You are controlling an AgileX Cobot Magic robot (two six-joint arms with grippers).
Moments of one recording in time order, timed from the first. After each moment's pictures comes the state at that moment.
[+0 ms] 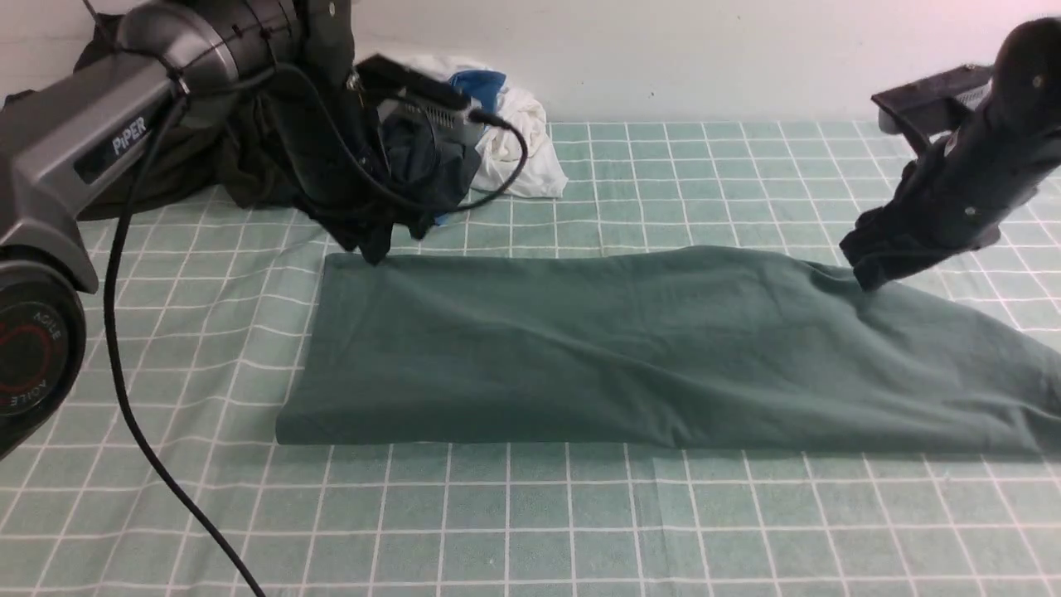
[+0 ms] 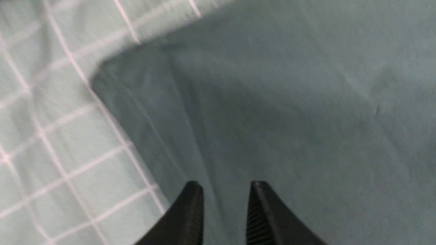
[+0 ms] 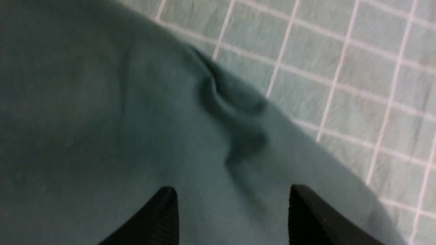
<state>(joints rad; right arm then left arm) 0.08 1.91 -1.52 -0.02 0.97 -0.17 -0.26 2.15 -1.96 0.02 1.22 0.24</state>
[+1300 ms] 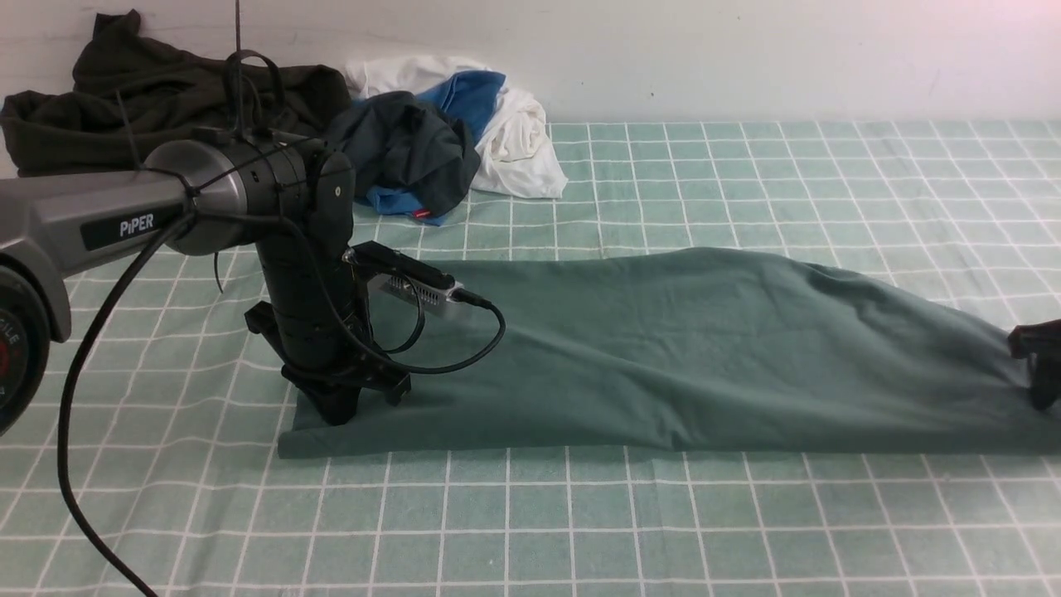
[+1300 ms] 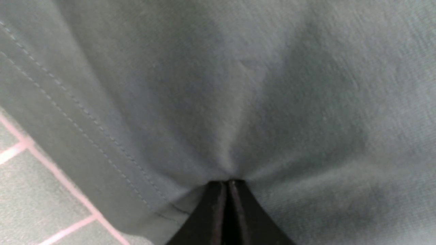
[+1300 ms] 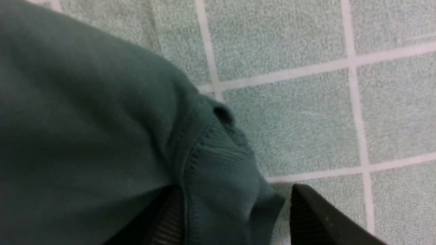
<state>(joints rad) -0.29 2.05 -1.39 -0.05 0.90 -0.03 -0.26 2.10 -1.52 0.01 1.08 0.25</state>
